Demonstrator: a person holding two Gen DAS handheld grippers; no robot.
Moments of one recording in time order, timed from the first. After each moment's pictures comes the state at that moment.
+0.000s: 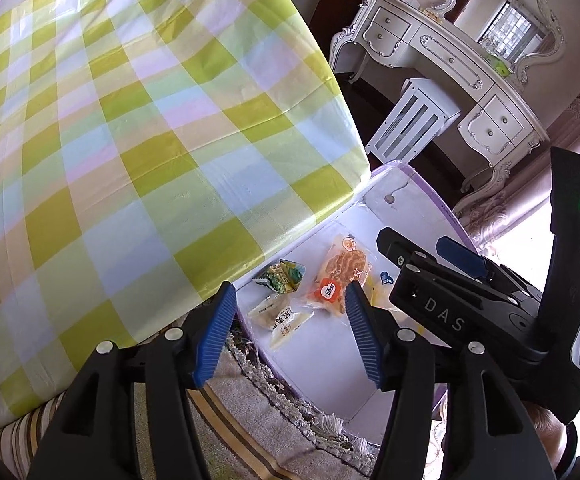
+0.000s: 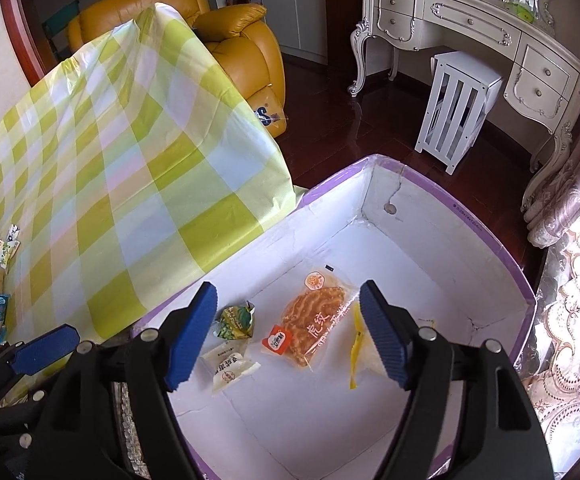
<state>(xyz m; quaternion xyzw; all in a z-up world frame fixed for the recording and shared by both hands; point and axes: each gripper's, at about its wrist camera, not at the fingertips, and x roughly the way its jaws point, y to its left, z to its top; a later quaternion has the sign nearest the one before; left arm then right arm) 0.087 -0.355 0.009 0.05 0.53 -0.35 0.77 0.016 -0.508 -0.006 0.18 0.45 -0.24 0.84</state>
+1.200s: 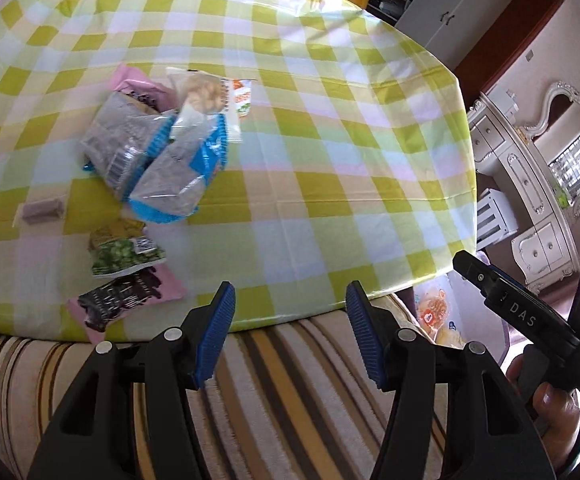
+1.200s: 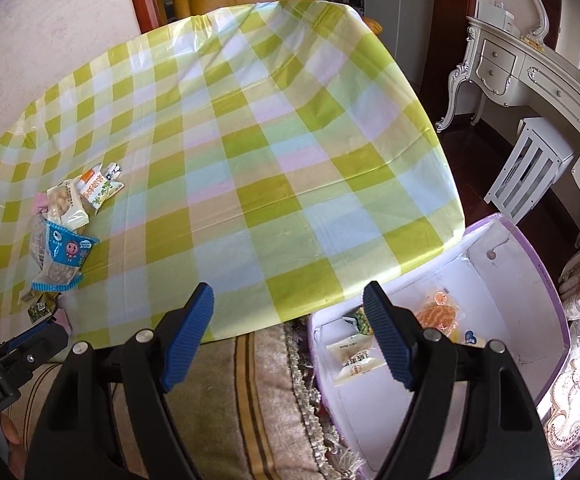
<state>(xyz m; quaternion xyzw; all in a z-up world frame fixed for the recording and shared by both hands) 0.100 -0.113 0.024 -0.11 0.51 -0.18 0.83 0.066 -0.369 0.035 0.10 0.46 -0.11 0.88</state>
